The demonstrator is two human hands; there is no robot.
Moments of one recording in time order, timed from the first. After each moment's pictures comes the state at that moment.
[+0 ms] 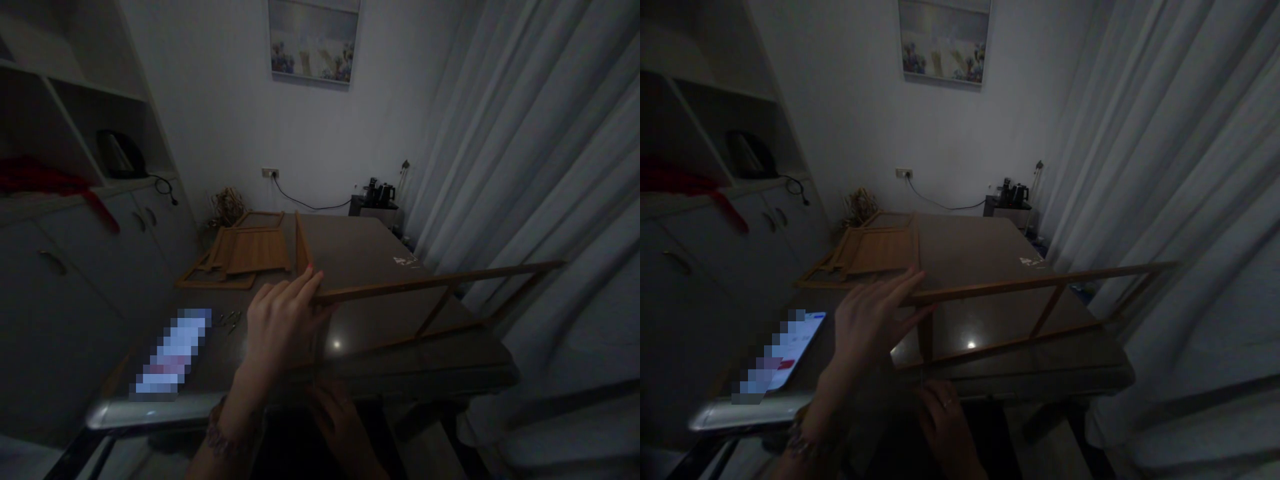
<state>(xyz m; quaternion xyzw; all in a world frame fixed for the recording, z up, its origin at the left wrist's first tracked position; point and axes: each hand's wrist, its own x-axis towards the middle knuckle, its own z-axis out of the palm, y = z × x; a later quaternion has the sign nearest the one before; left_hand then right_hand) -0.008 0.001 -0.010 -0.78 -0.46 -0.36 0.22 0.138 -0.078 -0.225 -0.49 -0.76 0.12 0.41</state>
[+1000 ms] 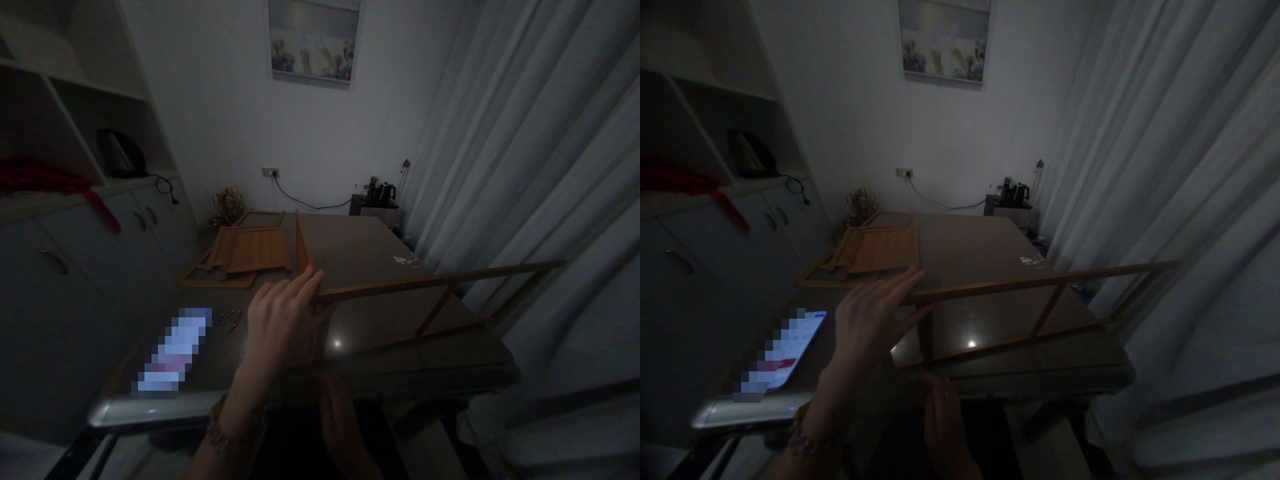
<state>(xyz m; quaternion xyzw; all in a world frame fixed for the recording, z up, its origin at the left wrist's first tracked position) -0.009 0.002 -0.011 -0.78 -0.46 -0.35 0.23 0.129 -0.075 -0.228 -0.51 -0.71 0.15 0.46</state>
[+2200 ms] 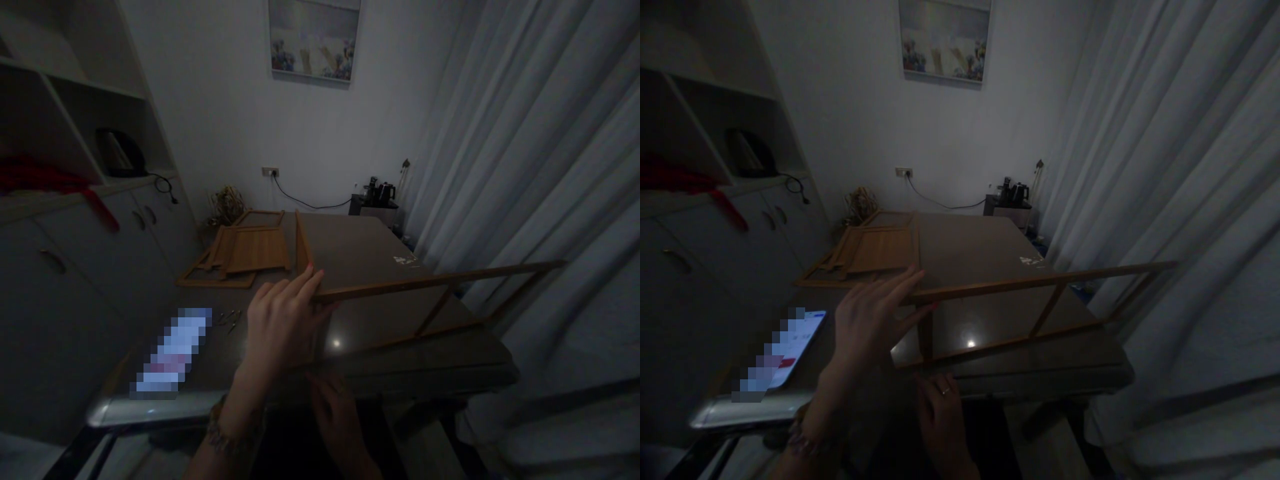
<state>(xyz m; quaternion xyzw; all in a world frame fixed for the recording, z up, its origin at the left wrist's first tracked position) -0.008 0.001 -0.011 -0.78 -0.45 -0.37 0.24 0.124 -0.071 -0.214 -0.53 -0.72 0.16 0.42</state>
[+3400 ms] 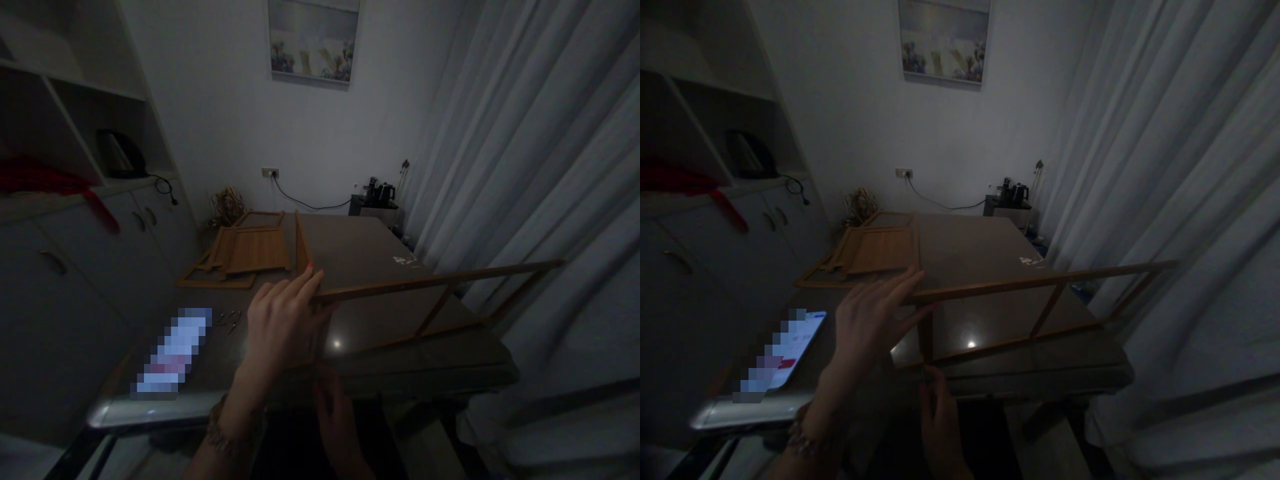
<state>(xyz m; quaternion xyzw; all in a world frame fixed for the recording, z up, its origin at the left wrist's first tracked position) -0.009 0.001 -0.011 -0.78 -0.46 -0.36 0.22 0.113 -0.075 -0.220 -0.55 -0.57 0.30 0.53</state>
